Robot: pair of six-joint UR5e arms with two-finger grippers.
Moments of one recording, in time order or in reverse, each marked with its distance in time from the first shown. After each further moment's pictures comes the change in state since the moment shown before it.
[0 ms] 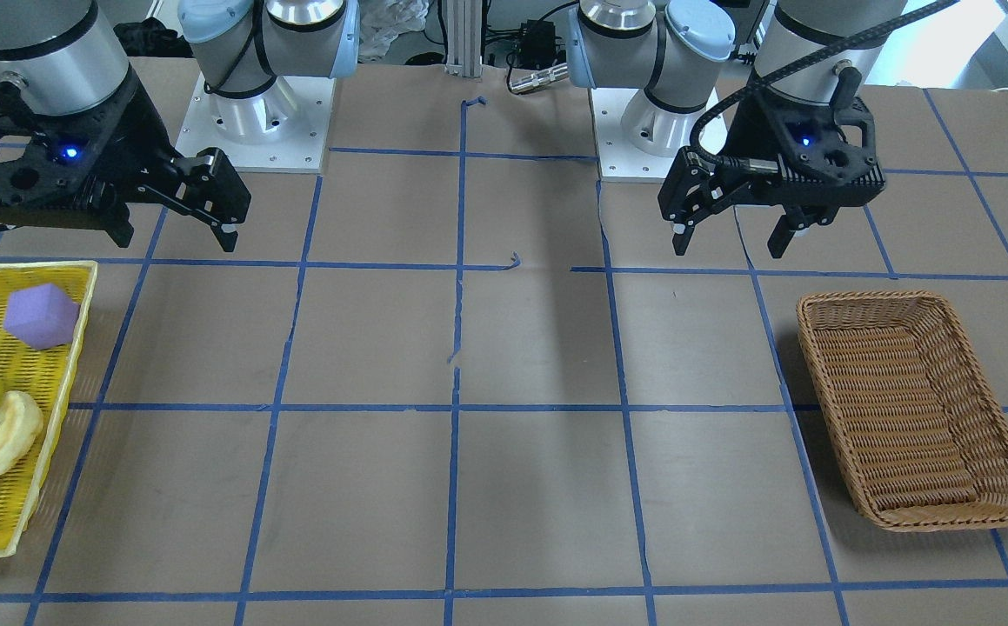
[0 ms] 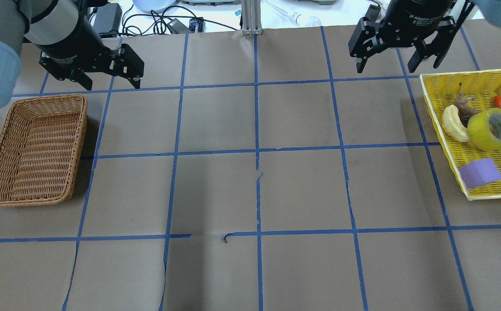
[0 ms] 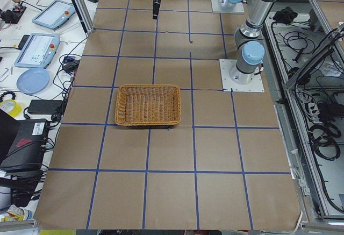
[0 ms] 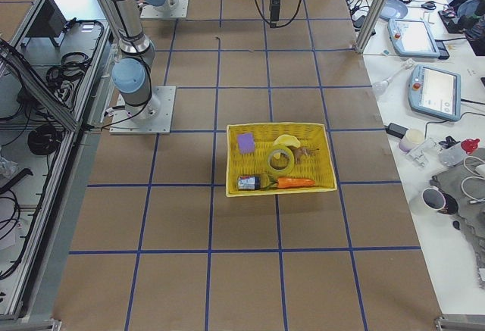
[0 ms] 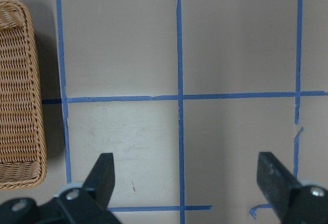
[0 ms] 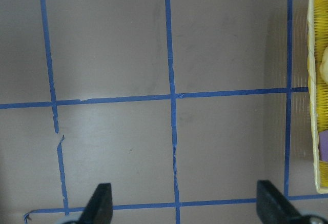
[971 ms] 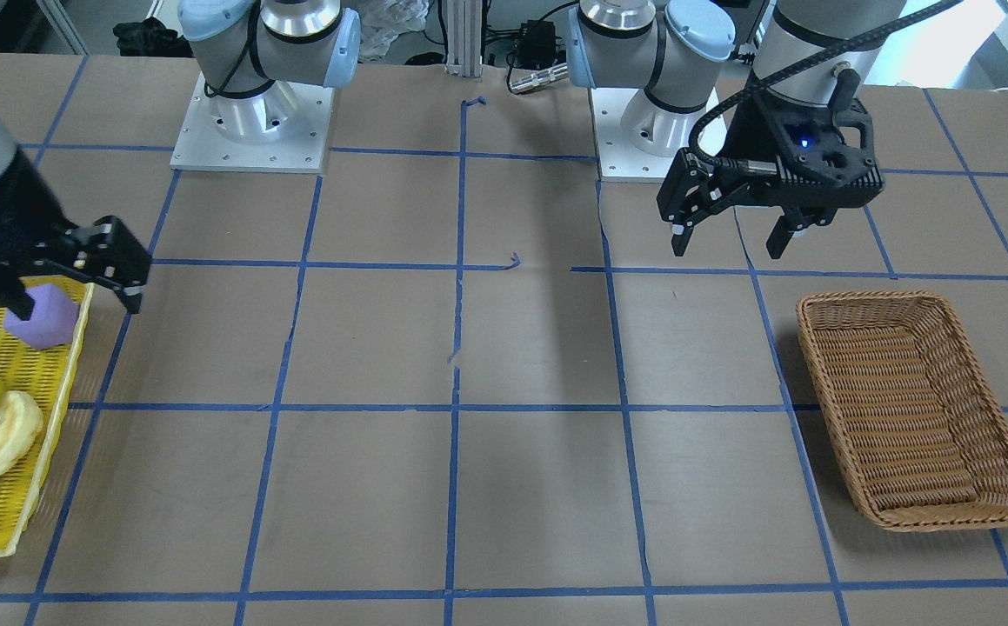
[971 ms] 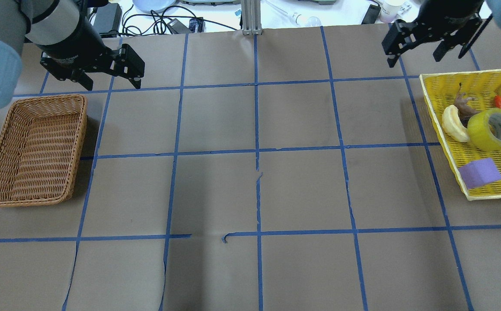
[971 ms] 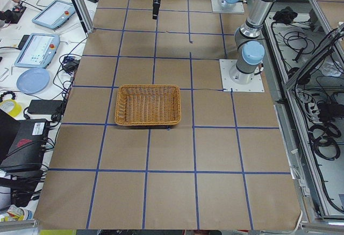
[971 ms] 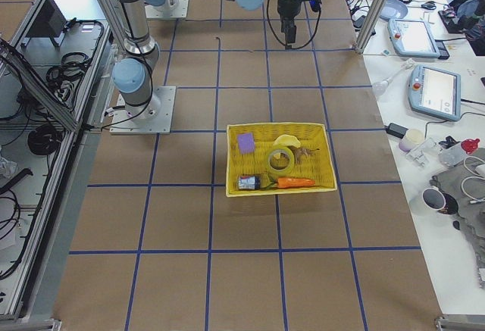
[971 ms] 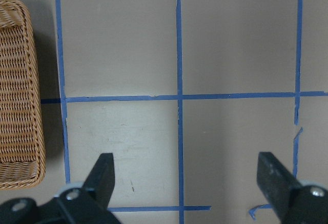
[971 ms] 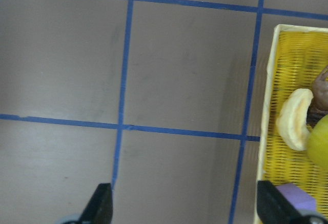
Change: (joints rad) left arm -0.002 0.000 0.000 0.000 -0.001 -0.002; right arm -0.202 0.054 0.074 -0.162 -0.001 -0.372
